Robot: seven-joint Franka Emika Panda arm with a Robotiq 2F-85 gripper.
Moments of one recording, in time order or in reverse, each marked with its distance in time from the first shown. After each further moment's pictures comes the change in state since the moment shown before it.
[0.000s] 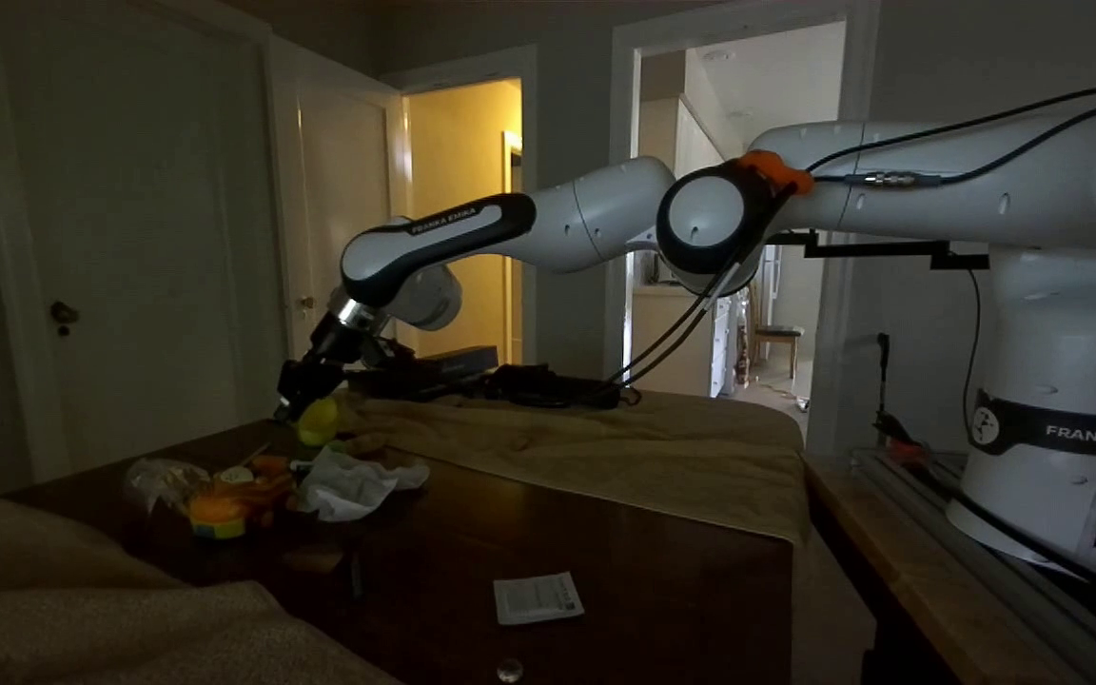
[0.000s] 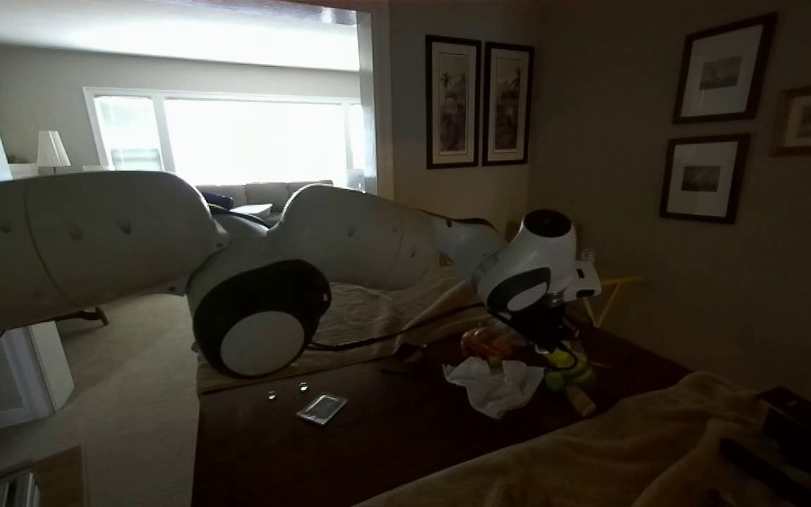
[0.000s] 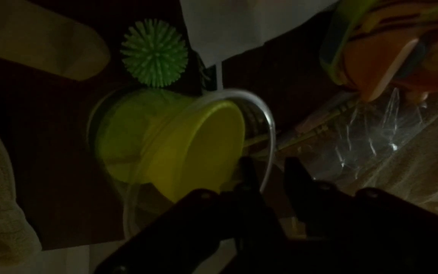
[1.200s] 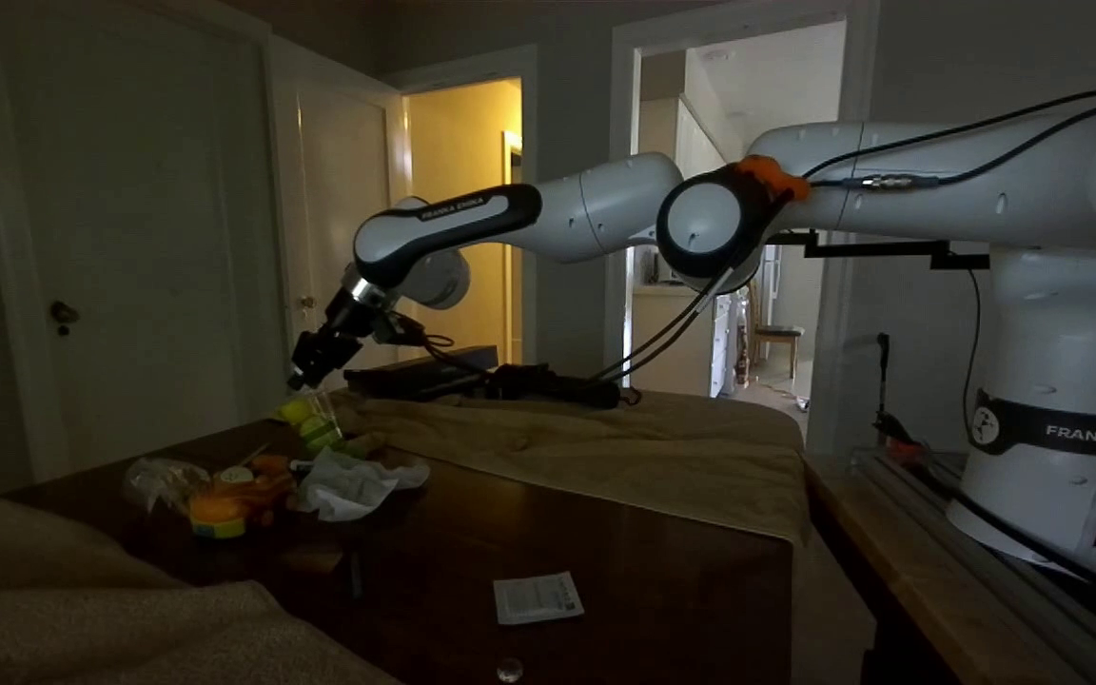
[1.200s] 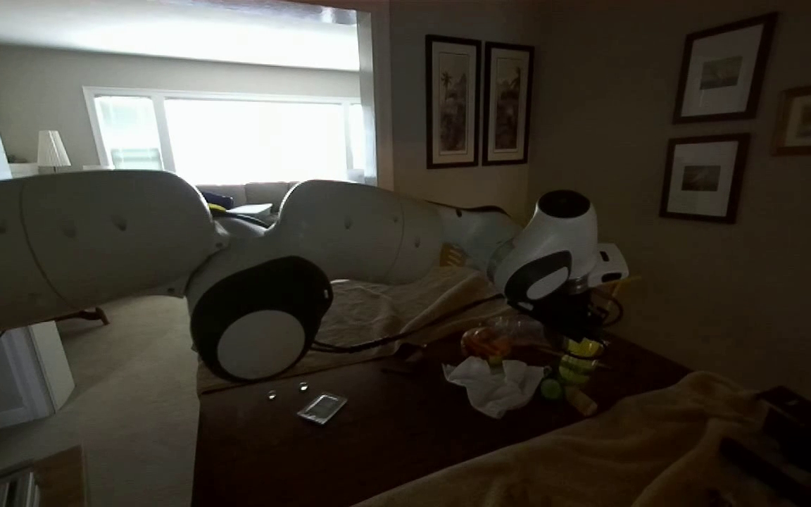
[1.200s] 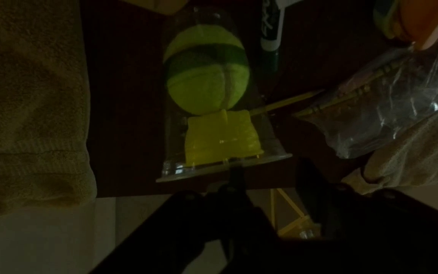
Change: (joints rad) arm -0.021 -0.002 -0.053 0.073 0.000 -0.014 -0.002
